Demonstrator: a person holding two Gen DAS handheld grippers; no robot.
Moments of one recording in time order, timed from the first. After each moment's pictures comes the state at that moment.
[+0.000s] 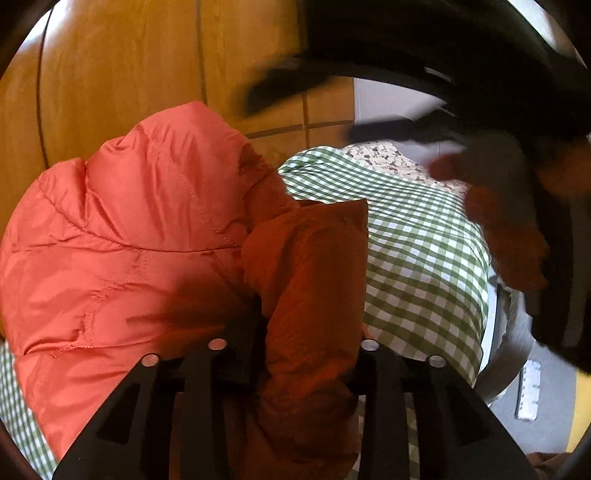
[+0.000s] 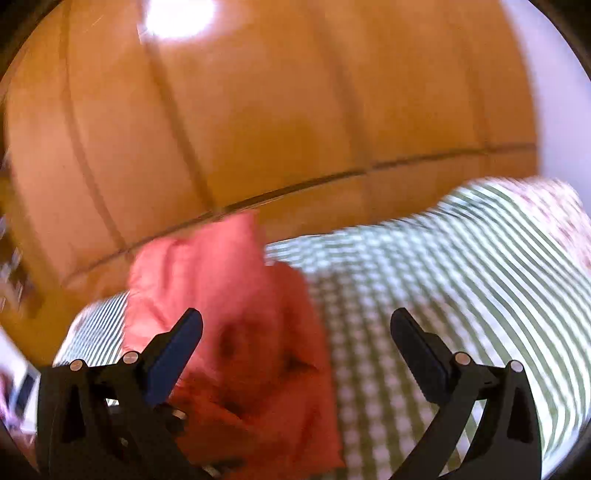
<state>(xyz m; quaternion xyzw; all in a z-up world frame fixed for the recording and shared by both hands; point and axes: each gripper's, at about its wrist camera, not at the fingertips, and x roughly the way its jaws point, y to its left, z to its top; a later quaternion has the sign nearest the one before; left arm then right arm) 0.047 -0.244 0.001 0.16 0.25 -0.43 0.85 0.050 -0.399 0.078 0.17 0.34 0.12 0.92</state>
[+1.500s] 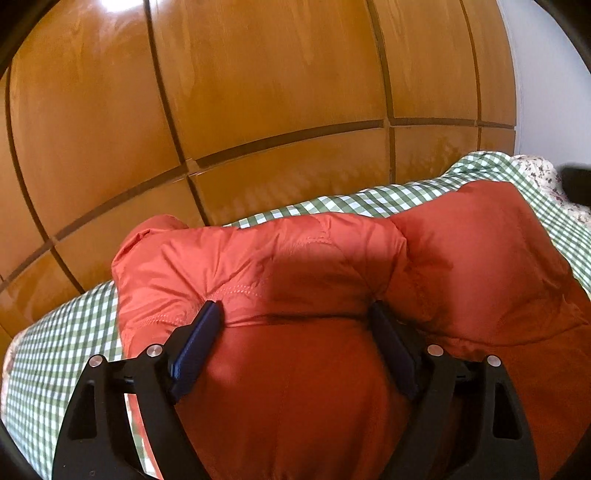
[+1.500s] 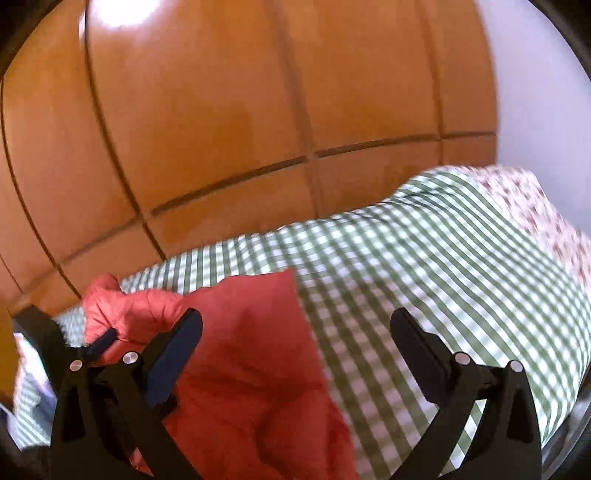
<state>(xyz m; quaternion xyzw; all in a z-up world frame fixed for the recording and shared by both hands) 0.195 -0.211 0.002 0.14 0.30 -0.16 0.93 0.110 -0.400 0.047 0.15 0.39 -0.04 0.91</state>
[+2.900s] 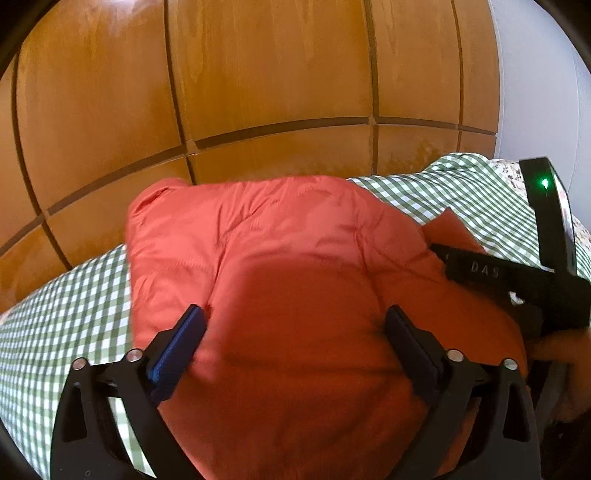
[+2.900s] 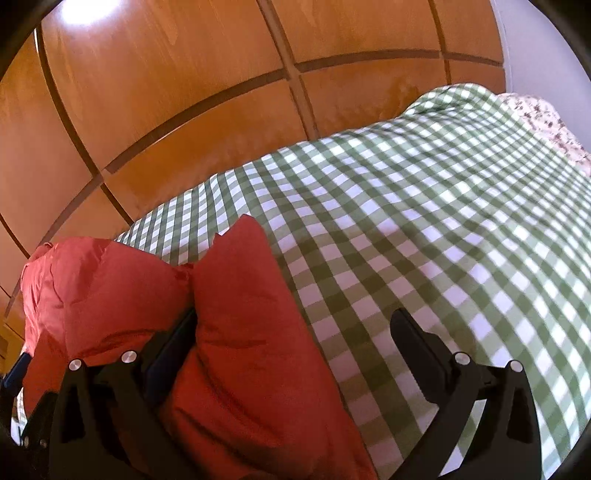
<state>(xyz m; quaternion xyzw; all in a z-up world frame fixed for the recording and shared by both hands) 0.163 -0.181 -0.011 0.11 0.31 -0.20 0.92 0.123 -0.405 -0.058 0.23 0.43 -0.04 0.87</state>
